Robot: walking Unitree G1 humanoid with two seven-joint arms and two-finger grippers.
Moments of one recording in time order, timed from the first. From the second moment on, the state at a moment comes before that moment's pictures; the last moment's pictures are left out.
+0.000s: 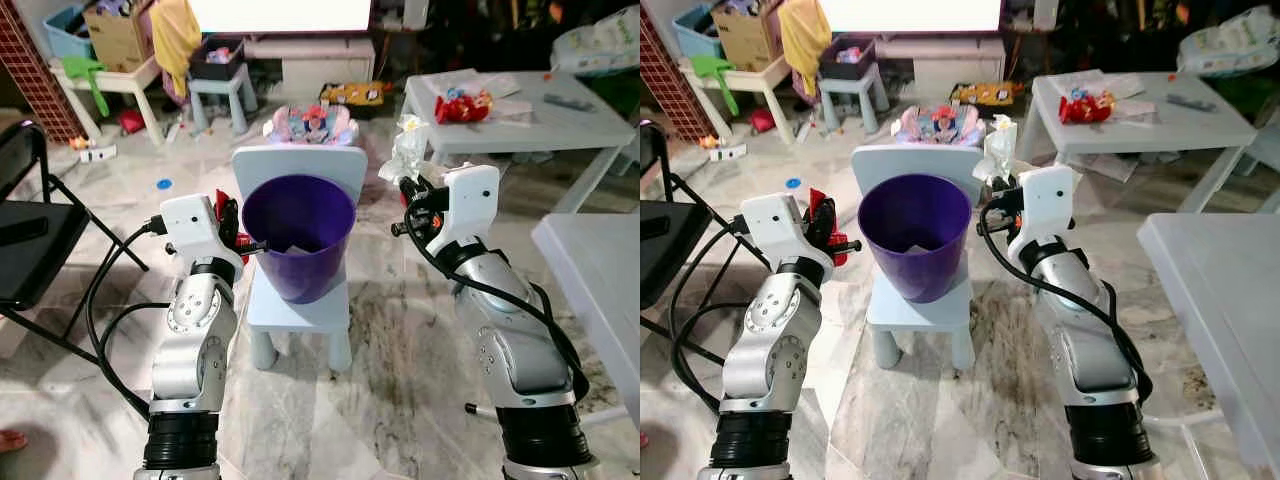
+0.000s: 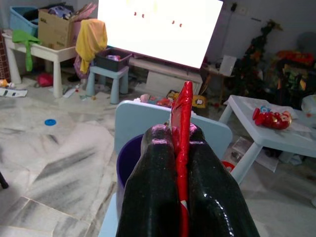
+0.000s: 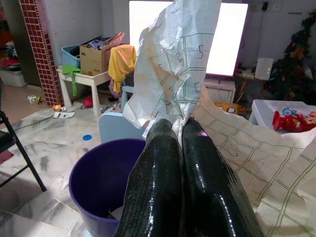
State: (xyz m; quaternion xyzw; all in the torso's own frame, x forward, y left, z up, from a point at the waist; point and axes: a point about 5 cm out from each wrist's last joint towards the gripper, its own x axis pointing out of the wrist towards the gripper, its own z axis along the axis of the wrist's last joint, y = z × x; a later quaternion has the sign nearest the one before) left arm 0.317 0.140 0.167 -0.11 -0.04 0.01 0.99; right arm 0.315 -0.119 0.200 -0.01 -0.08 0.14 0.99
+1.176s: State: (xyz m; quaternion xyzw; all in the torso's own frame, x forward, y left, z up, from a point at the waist) left arm 0.317 0.143 0.166 -0.12 -0.04 0.01 0.99; right arm 0.313 -0.112 0.198 0.00 -0.08 0.16 0.98
